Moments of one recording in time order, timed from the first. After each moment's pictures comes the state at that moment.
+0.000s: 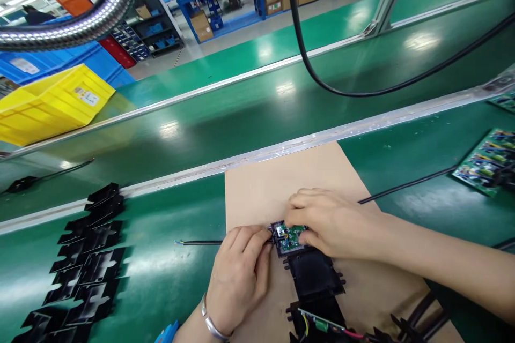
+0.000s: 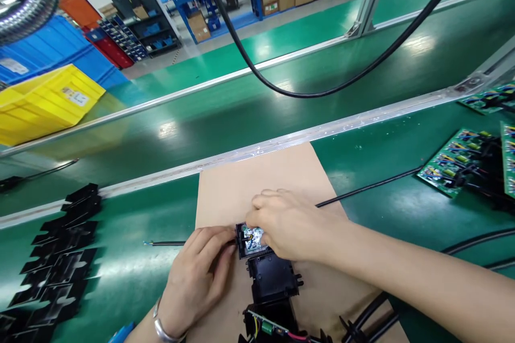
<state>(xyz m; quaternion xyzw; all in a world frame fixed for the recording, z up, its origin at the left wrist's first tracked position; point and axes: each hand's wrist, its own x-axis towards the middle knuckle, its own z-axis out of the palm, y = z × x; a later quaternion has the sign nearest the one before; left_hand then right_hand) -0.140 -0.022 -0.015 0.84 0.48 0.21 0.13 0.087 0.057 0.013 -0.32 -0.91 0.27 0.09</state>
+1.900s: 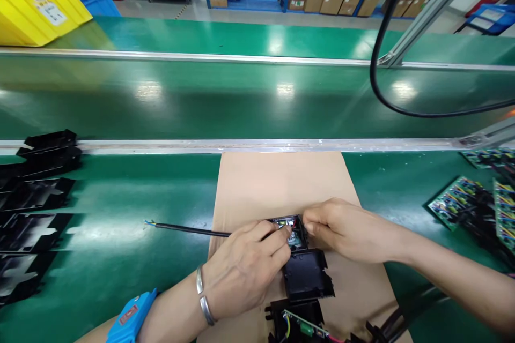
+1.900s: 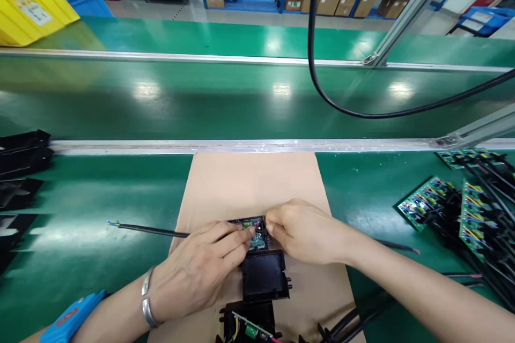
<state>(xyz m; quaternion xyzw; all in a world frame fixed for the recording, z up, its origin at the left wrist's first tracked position) -0.122 -0.007 -0.019 0.93 0.32 0.08 0.15 0.104 0.066 0.027 -0.36 -0.85 0.38 -0.06</state>
